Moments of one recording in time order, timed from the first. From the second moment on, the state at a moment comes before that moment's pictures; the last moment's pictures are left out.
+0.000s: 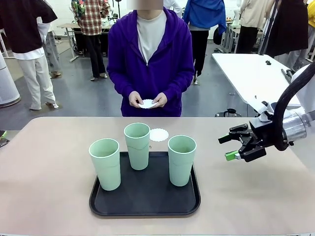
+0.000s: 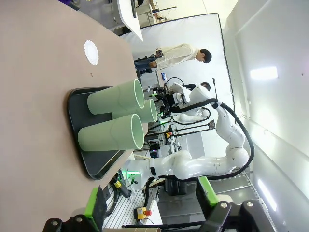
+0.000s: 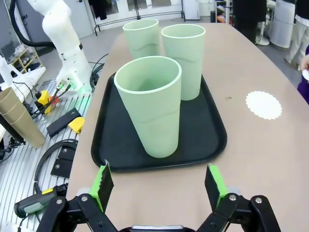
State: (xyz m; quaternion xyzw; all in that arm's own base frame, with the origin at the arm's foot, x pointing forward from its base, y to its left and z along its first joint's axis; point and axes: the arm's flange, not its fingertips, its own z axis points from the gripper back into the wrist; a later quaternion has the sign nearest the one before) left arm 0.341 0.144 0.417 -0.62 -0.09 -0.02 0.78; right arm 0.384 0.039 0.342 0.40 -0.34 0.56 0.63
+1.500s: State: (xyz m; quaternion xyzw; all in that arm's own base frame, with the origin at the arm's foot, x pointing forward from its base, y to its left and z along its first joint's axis) left arm 0.341 0.144 0.417 -0.62 -0.09 -0.02 0.78; right arm 0.394 0.081 0.263 0.52 -0.40 0.54 0.53
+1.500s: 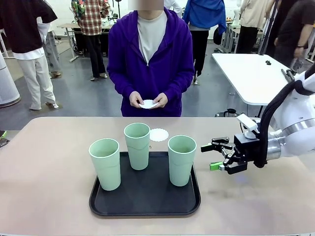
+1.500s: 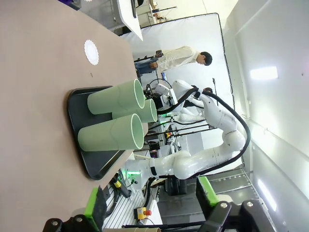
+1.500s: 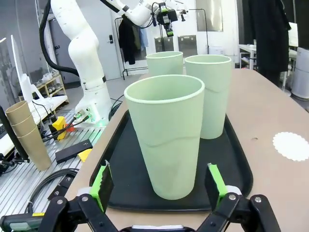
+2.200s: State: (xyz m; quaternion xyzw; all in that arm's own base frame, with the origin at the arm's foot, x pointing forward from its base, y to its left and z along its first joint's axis) left arm 0.341 0.144 0.416 -0.62 -0.09 -0.02 0.78; right arm 0.419 0.108 0.243 0.53 -0.38 0.55 0.53
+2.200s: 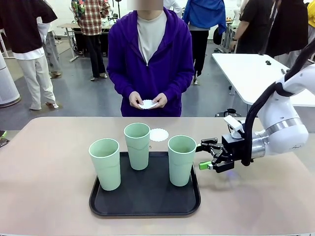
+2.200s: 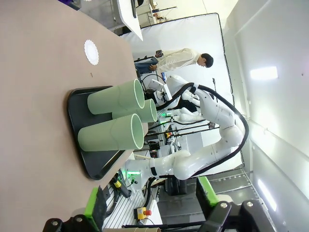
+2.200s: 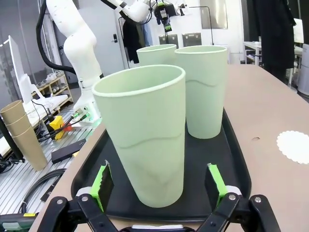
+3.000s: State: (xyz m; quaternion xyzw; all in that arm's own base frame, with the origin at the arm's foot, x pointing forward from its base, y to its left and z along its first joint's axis) left arm 0.341 0.144 0.416 -0.62 -0.09 -0.02 0.78; right arm 0.421 0.143 0.227 0.54 -0.35 0.56 0.52
